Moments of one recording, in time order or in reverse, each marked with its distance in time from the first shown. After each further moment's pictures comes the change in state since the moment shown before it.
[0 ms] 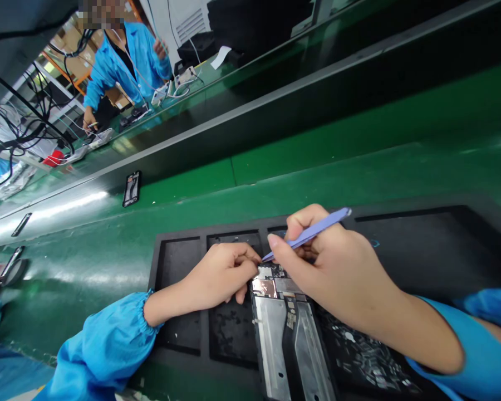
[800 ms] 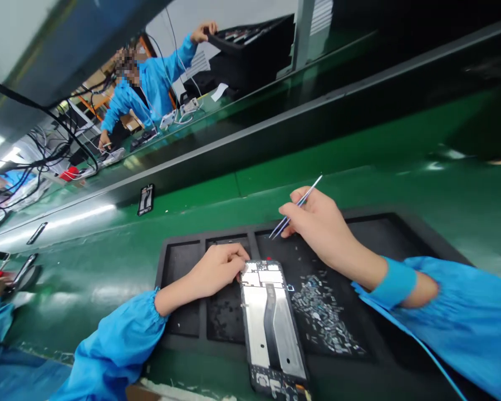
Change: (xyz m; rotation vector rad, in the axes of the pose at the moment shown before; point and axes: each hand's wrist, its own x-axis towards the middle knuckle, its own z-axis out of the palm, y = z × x) left_hand 0.001 -0.003 0.000 0.274 0.181 0.151; right_hand 0.038 0.033 -0.018 0.413 0.229 0.480
